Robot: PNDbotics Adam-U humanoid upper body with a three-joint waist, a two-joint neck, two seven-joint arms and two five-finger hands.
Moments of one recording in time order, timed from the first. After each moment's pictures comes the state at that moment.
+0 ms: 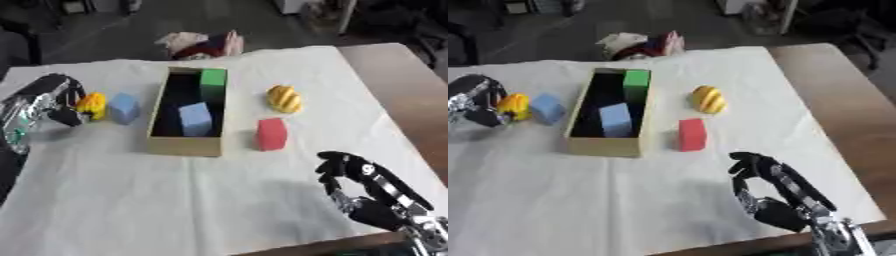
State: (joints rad) left arm -0.83 0.57 -0.05 -0.84 -0.83 -0.03 -0.14; right arm -0.11 -0.23 0.15 -1.71 0.25 -0.20 0.40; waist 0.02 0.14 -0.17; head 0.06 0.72
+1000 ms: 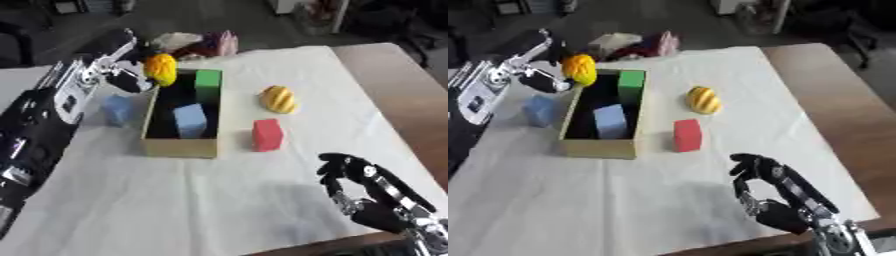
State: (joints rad) left arm -0.94 0.43 -0.19 -0.93 -0.86 -0.15 -0.23; right arm -0.12 -0.23 0.15 -1.71 0.24 -0.21 0.42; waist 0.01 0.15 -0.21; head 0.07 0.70
